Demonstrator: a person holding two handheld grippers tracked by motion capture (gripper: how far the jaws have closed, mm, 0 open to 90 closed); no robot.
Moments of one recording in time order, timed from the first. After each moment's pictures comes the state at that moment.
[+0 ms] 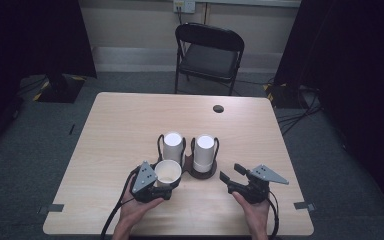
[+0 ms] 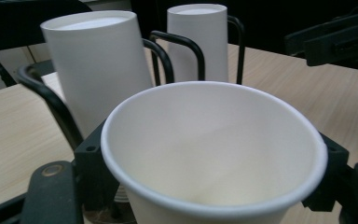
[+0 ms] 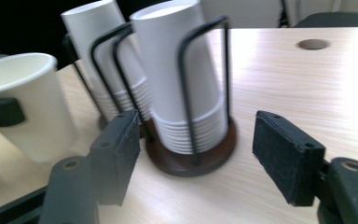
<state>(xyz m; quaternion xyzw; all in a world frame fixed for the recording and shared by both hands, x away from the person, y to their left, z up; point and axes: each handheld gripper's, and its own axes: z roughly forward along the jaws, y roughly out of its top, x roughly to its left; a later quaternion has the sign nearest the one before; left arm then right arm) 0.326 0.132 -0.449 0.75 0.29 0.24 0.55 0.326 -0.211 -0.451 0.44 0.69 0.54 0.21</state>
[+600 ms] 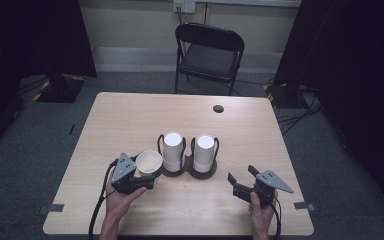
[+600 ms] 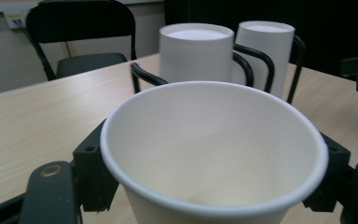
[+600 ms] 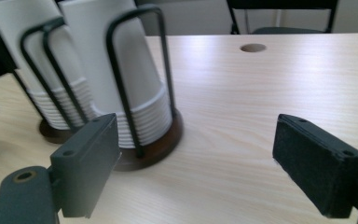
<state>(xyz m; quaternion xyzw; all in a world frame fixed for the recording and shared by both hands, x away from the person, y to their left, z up) 0.339 0.181 -0.439 0.72 0.34 0.26 0.55 0.323 -0.227 -0.473 0.47 0.66 0.52 0.28</state>
